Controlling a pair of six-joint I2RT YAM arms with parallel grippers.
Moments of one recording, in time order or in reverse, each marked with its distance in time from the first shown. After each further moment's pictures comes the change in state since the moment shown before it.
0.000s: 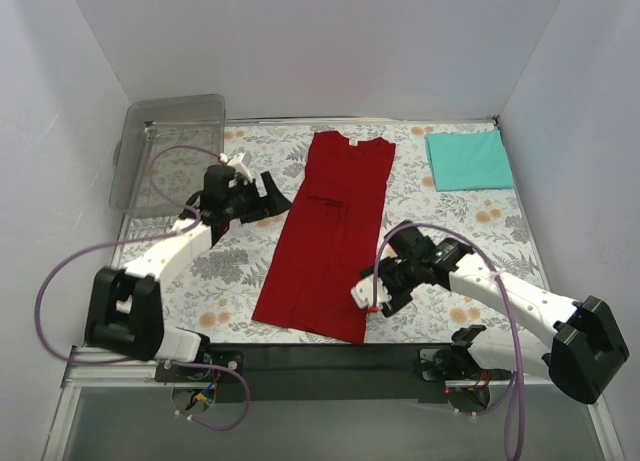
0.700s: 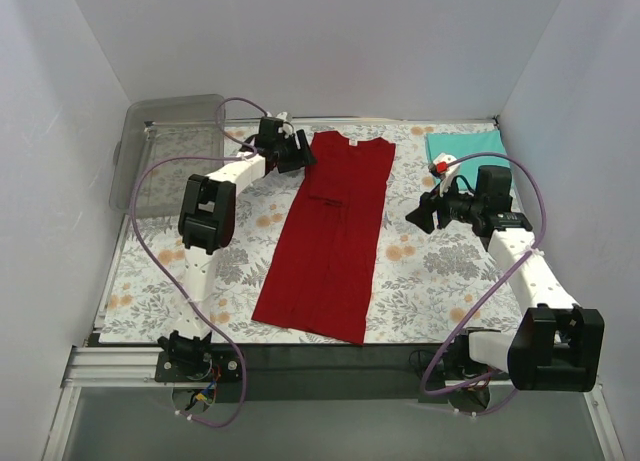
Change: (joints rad) left arm -0.034 1.065 1.042 -0.069 -0.068 0.041; right arm -0.778 0.058 0.135 0.473 -0.300 0.996
